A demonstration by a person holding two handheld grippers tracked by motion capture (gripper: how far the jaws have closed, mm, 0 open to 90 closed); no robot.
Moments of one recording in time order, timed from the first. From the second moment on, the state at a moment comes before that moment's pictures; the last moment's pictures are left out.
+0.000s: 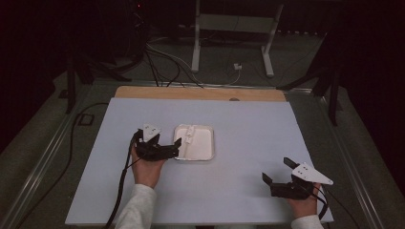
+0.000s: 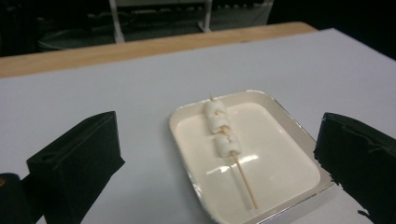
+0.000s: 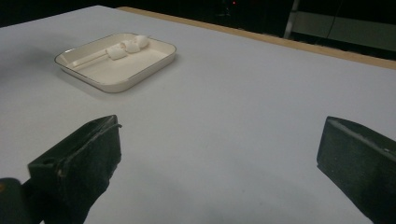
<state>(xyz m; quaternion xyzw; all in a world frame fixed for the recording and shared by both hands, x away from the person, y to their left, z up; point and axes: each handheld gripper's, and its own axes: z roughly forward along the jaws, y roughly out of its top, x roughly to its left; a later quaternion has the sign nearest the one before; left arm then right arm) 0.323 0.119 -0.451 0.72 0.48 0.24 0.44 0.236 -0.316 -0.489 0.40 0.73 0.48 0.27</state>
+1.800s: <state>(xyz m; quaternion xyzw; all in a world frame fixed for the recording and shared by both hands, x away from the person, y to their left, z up) 0.344 0.069 -0.499 0.78 0.51 0.18 0.31 0.237 -0.317 -0.489 0.41 0.73 0.48 0.27</state>
